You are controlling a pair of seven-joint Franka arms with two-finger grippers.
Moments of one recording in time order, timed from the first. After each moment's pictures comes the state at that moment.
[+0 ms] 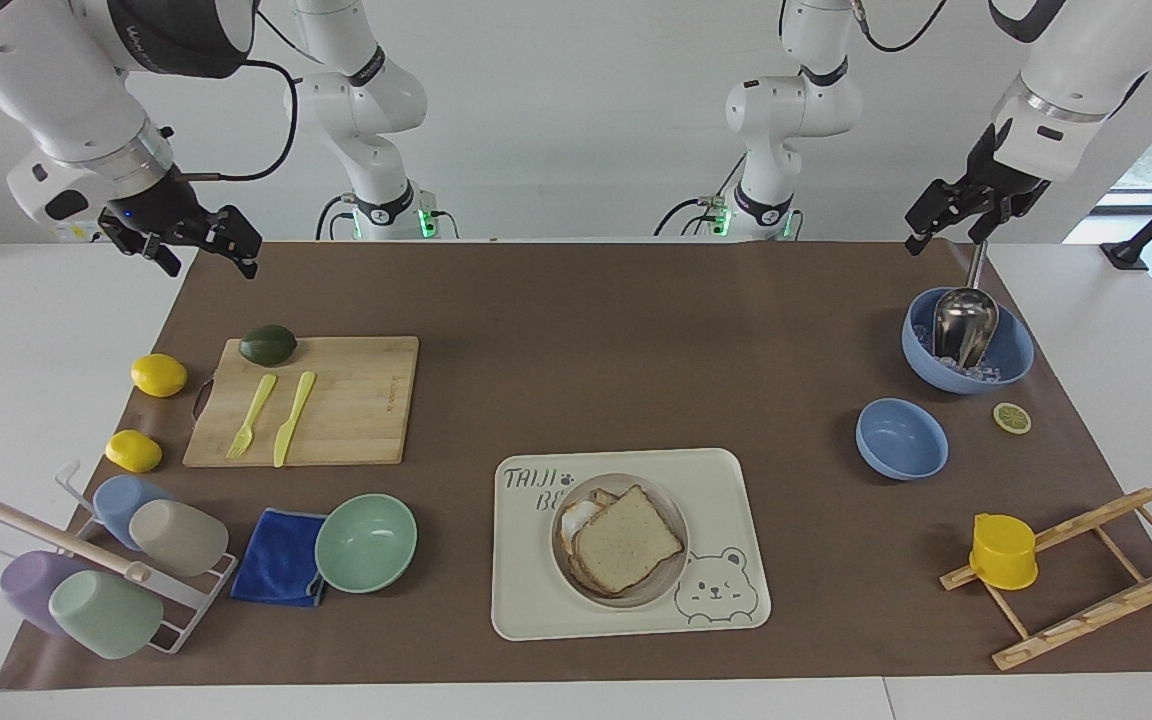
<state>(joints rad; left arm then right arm) -0.06 -0.10 0.03 -1.65 -0.03 1.52 -0.17 0.08 0.02 -0.18 -1.55 0.01 1.46 -0.03</state>
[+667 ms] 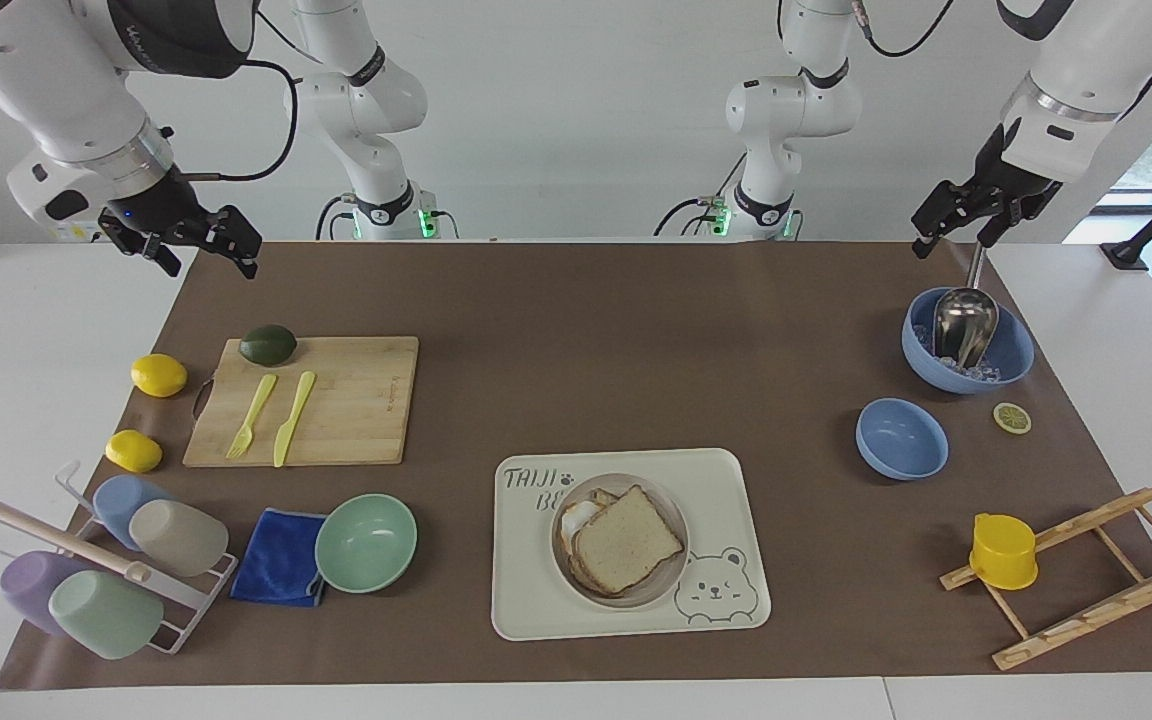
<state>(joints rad) -0.06 -0.04 0.02 -1.55 -0.03 1.48 -0.16 0.08 0.02 -0.18 -1.55 0.01 1.46 -0.03</state>
